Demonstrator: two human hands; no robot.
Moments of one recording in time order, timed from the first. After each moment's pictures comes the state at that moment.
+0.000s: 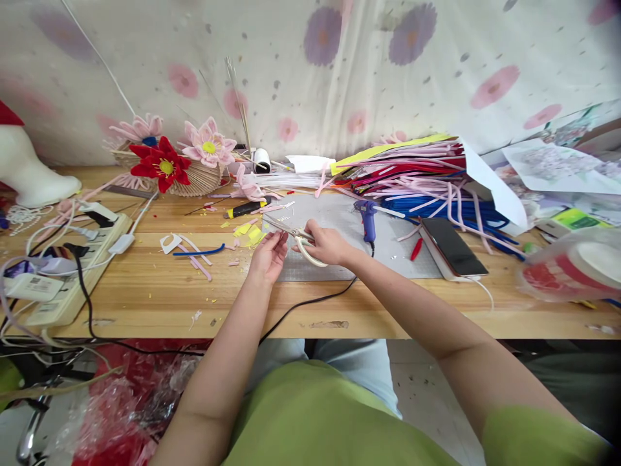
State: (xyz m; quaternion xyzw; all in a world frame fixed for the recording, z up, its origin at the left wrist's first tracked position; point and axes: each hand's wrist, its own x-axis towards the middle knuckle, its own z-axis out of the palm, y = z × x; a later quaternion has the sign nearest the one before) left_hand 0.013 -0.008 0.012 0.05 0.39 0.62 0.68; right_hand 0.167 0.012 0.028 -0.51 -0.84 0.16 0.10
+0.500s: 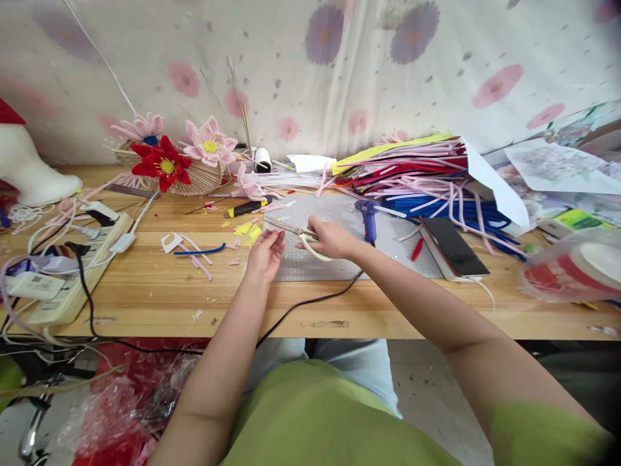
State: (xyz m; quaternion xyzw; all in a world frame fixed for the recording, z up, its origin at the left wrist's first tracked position) left_hand 0.008 -0.009 0.014 0.08 0.40 0.64 0.66; right_hand 0.175 0.023 0.033 -0.49 -0.86 0.11 0.08
